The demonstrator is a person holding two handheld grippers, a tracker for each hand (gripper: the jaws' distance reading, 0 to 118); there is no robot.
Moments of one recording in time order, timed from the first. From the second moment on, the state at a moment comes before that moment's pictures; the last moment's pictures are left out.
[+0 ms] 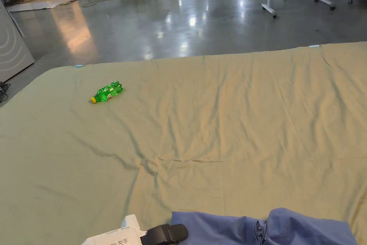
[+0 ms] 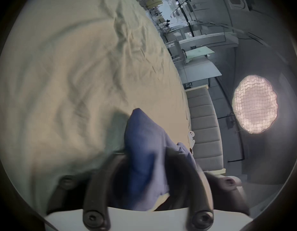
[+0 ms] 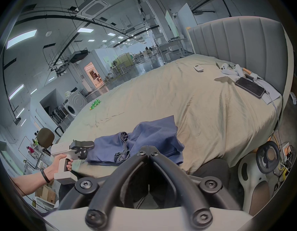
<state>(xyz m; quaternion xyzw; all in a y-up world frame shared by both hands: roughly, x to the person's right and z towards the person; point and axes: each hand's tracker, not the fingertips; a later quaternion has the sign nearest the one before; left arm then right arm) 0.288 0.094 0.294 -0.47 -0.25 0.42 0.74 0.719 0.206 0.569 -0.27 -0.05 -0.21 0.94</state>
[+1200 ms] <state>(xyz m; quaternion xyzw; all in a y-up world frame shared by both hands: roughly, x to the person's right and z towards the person) 0.365 0.163 0.294 -0.44 -0.30 0.17 0.83 0.706 0.223 0.569 -0.24 -0.03 -0.20 0.95</state>
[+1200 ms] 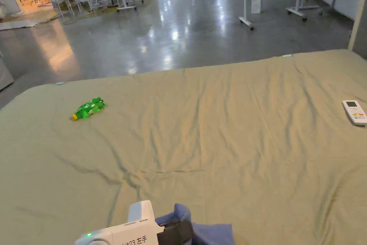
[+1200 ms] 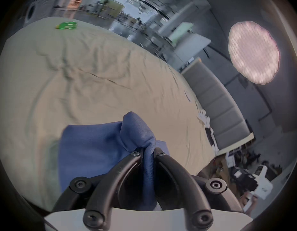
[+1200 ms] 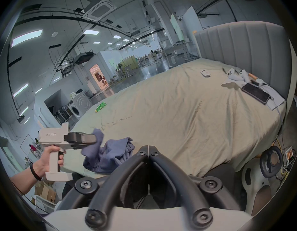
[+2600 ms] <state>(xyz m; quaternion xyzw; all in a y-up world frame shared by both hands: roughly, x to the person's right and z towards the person) 0.315 0.185 0.345 -0.37 -0.32 0.26 0.83 0.644 0.167 0.451 -0.34 0.11 -0.15 0.92</state>
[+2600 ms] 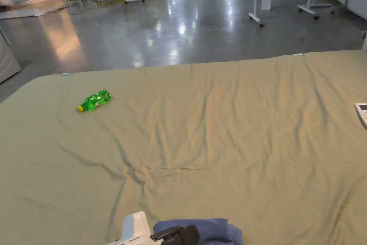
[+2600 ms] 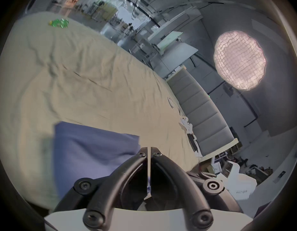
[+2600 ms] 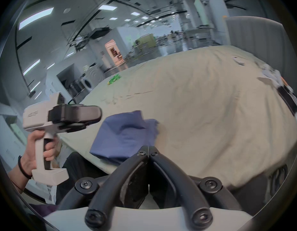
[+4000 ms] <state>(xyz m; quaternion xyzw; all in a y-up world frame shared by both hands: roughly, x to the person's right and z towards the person) 0.280 0.104 0.266 -0.53 -0.35 0.27 0.72 0.628 0.125 0.361 -0.46 0.15 -0.20 0.85</state>
